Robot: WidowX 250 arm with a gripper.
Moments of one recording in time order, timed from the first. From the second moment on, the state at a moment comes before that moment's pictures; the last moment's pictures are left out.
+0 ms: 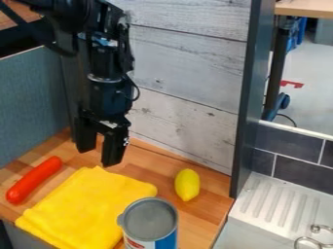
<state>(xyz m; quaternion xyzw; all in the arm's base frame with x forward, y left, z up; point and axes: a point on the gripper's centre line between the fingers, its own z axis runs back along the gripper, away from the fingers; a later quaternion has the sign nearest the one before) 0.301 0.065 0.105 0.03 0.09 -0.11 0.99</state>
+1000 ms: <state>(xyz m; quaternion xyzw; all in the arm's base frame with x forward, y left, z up) 0.367 0.003 0.095 0.06 0.01 -0.10 0.99</state>
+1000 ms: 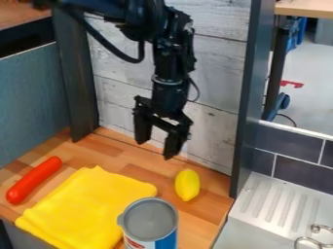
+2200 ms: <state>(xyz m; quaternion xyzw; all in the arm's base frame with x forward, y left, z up) 0.380 -0.025 0.034 -0.02 -0.01 -0.01 1.00</state>
